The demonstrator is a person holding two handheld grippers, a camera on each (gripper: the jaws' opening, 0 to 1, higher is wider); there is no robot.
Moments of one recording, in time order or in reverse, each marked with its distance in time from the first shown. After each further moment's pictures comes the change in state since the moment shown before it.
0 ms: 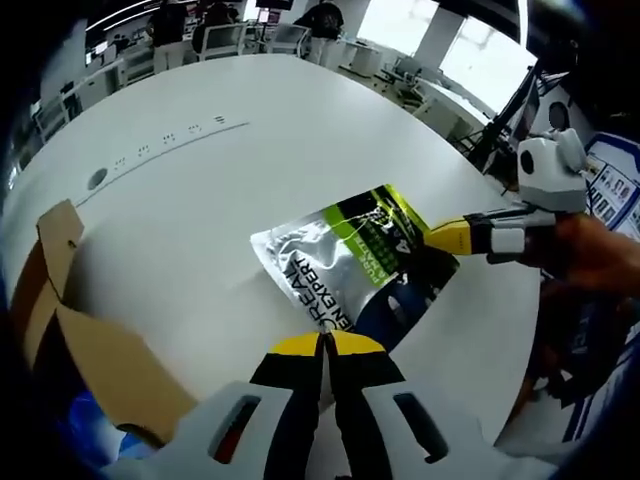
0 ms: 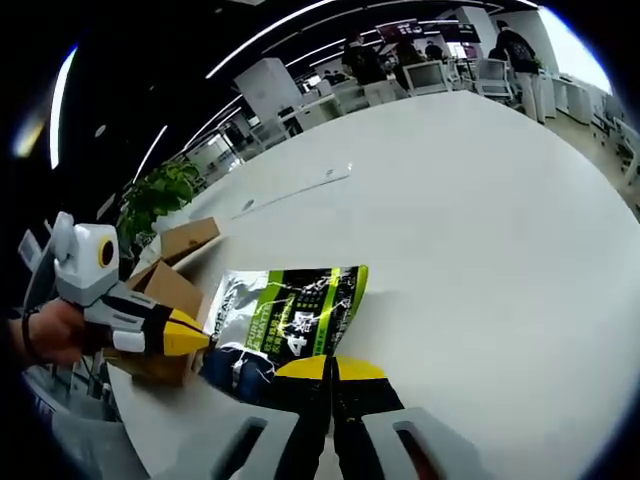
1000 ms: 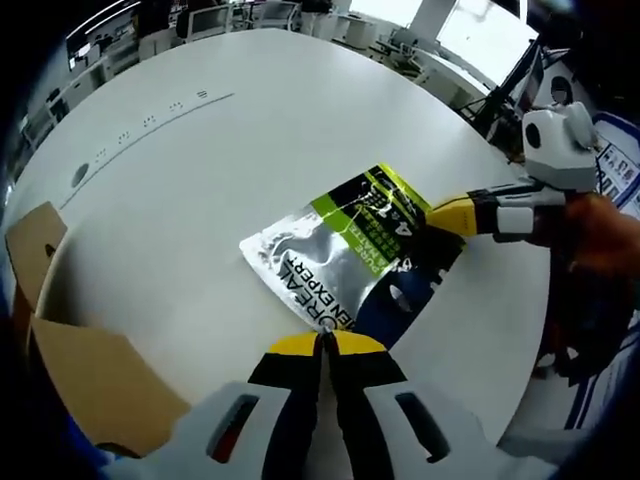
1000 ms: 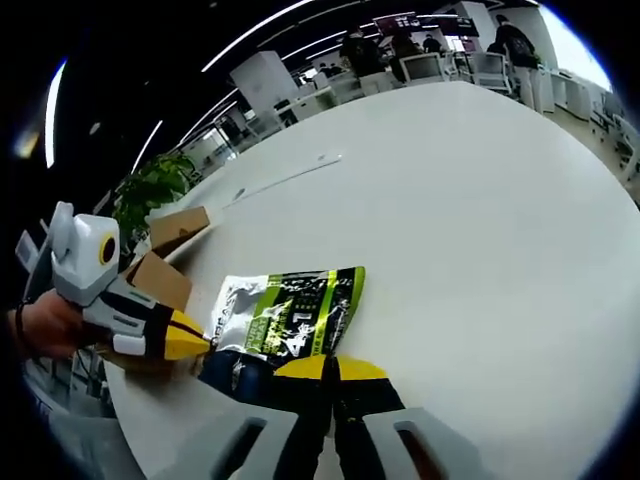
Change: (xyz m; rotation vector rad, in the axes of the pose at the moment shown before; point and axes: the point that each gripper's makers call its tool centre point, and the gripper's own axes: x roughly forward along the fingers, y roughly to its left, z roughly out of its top) left arm 0.020 0.005 -0.018 0.061 0.117 0.013; right arm 0.007 -0.011 -0.012 0.015 0.029 -0.016
